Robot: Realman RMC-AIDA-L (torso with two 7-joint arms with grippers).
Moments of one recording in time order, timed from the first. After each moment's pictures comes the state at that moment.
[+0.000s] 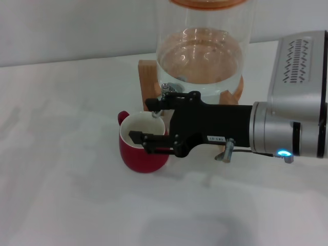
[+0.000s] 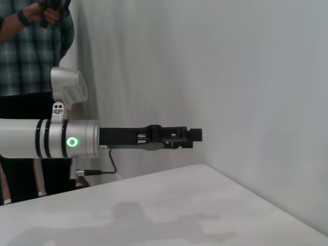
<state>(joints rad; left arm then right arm) -0.29 -2.05 0.85 0.73 -1.89 -1.06 1.60 0.05 2.01 1.37 1.63 -1.62 0.88 -1.31</state>
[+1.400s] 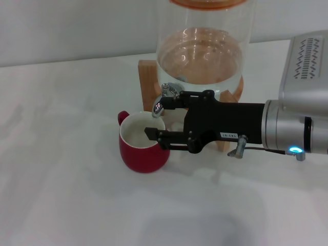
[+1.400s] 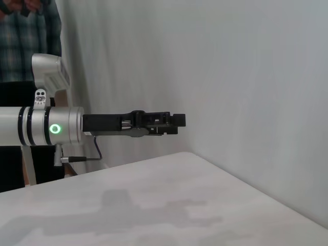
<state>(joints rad) -0.30 -2.05 0.86 0.72 -1.89 -1.07 1.60 0.04 2.01 1.42 1.61 -1.64 0.91 -1.30</state>
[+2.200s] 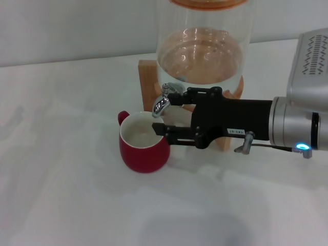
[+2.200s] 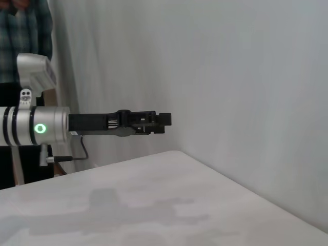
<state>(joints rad) -0.29 -2.05 0.85 0.72 -1.89 -1.07 1.59 0.03 2.00 1.45 1.62 -1.64 0.92 -1.30</state>
